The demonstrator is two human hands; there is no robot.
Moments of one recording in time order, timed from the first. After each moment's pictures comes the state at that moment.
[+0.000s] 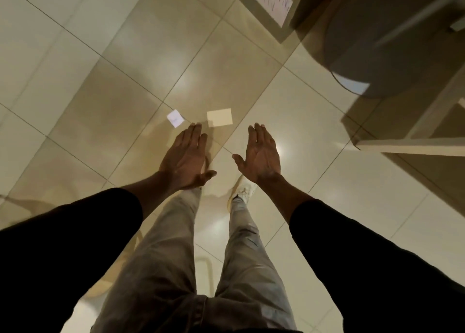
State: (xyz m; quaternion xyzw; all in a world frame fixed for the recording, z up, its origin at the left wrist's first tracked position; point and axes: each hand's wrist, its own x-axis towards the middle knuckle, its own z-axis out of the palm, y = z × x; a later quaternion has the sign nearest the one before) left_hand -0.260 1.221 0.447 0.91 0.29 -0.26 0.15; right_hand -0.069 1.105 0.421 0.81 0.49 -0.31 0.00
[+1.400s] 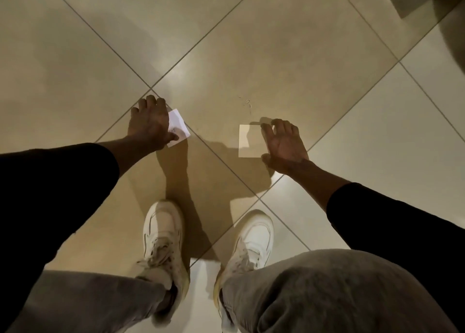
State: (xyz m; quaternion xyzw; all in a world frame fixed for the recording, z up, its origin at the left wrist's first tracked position) left_hand -0.370 1.482 -0.151 0.81 0.51 -0.25 0.14; right_hand -0.072 1.309 -0.149 0.71 0.64 -0.23 0.17
